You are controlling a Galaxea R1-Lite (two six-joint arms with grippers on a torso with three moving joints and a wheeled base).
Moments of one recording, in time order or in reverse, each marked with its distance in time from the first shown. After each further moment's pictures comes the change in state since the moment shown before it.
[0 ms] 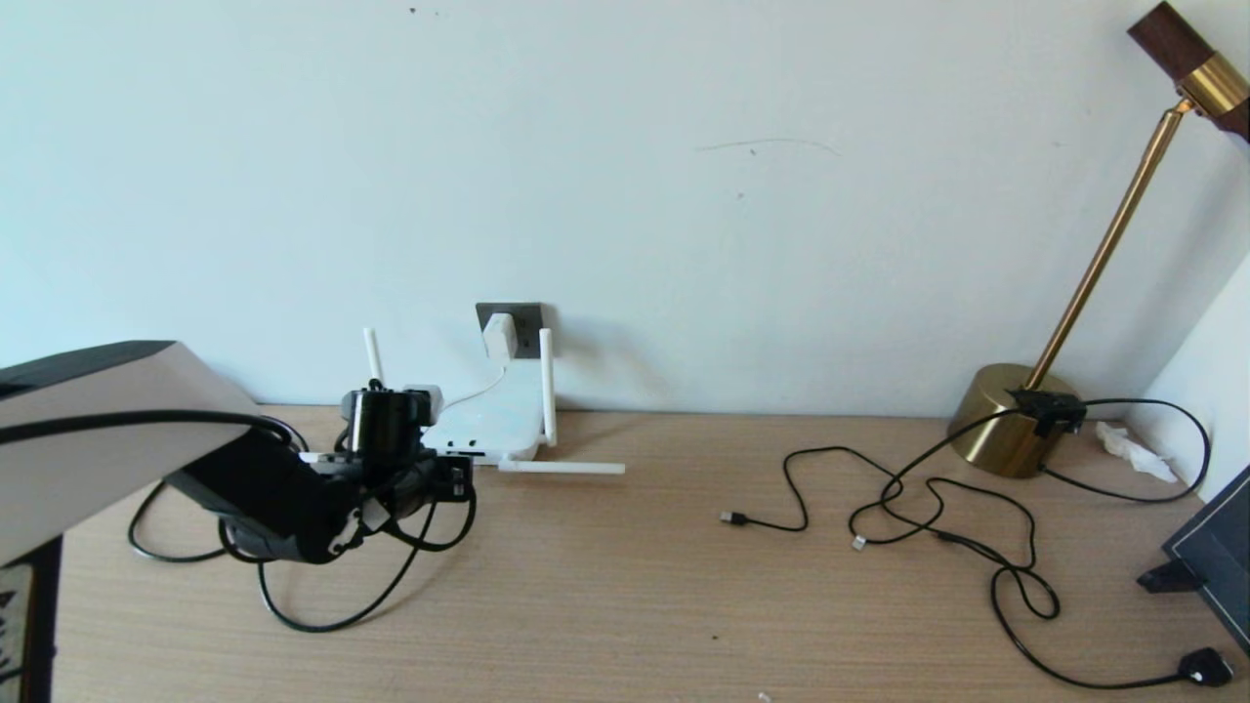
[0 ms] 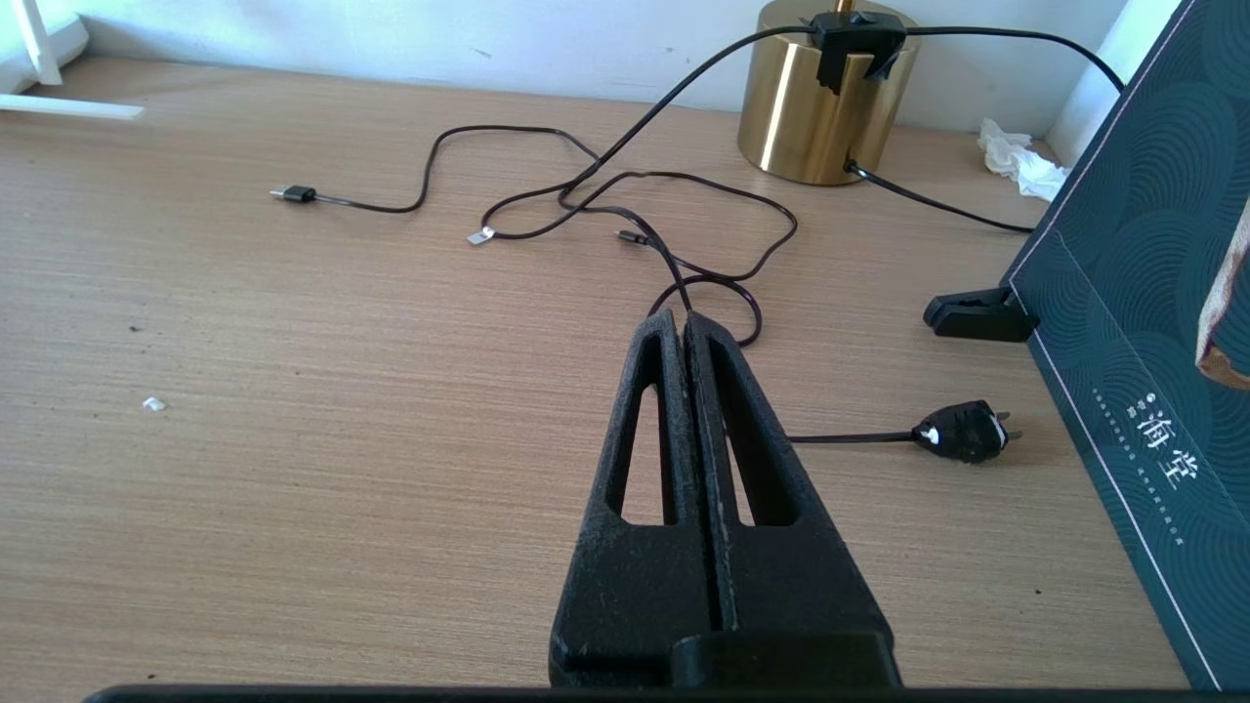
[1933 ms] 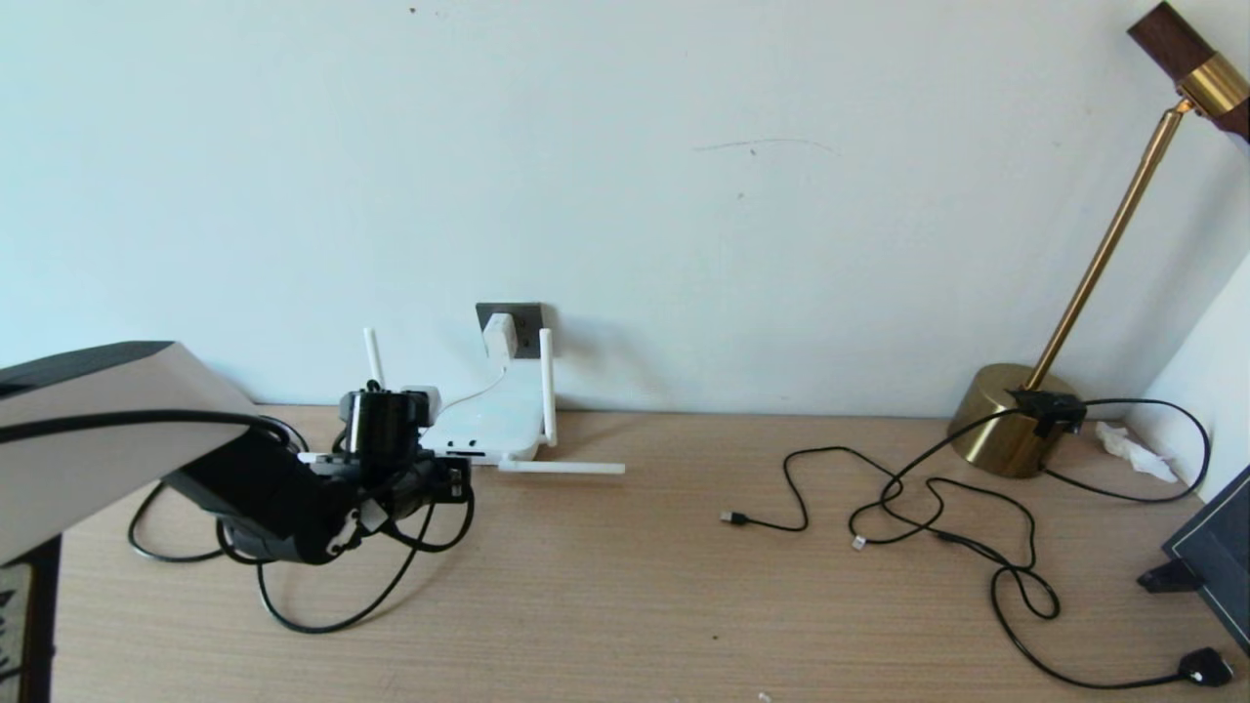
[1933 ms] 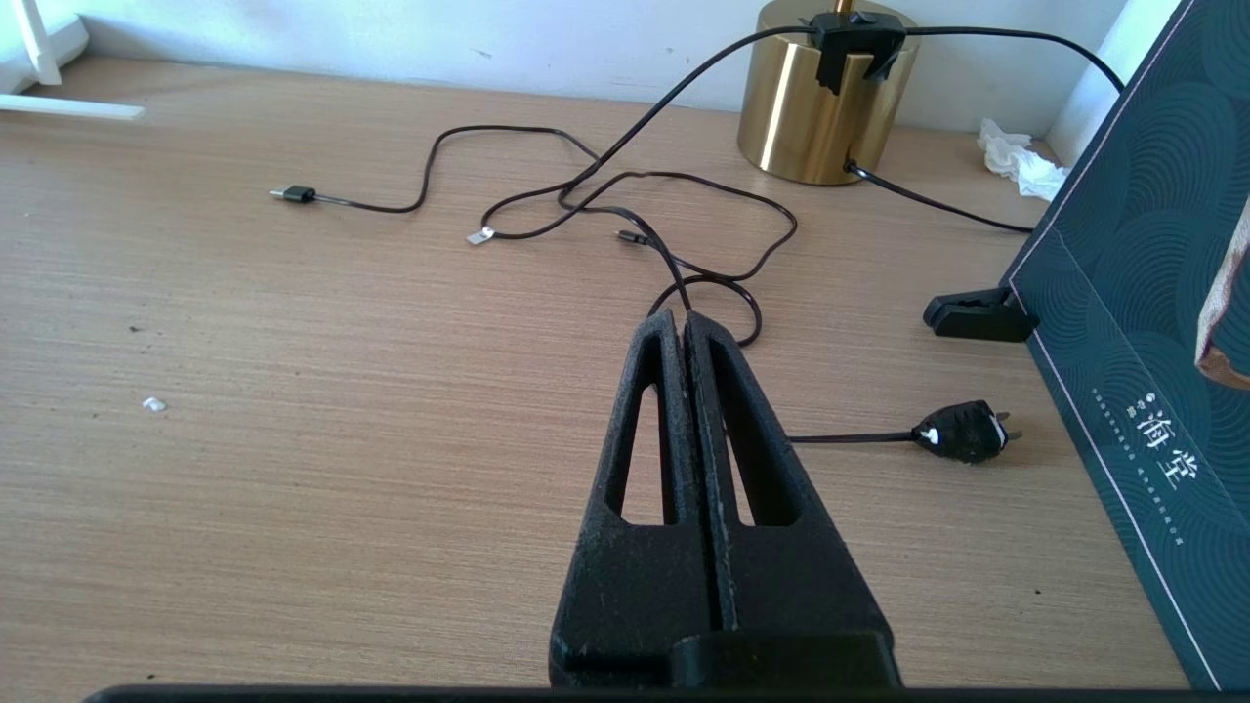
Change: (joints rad) left arm 0.006 0.000 0.003 0.000 0.000 -0.001; right arm 0.000 0.000 0.000 0.000 0.000 0.000
